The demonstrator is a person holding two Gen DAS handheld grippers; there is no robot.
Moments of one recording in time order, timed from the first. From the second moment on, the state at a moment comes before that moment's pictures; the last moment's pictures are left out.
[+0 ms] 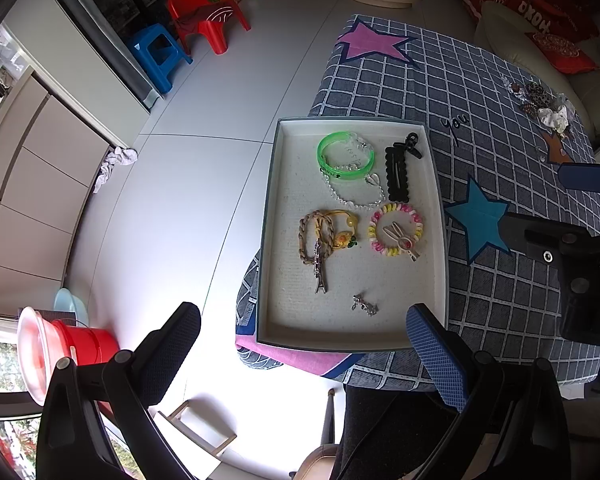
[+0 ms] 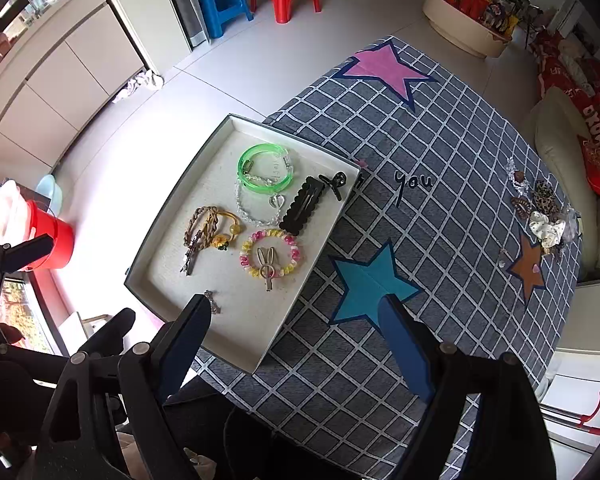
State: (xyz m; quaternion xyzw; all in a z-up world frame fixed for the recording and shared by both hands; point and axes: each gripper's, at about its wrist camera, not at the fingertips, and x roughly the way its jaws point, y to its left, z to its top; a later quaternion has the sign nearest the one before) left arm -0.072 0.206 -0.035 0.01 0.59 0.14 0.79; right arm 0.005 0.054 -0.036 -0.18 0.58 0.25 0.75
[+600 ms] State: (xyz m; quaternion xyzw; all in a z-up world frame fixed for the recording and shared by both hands) left arm -0.072 0.206 -0.038 0.02 0.59 0.14 0.79; right arm 0.005 0.054 -0.036 -0.18 0.58 0.25 0.75
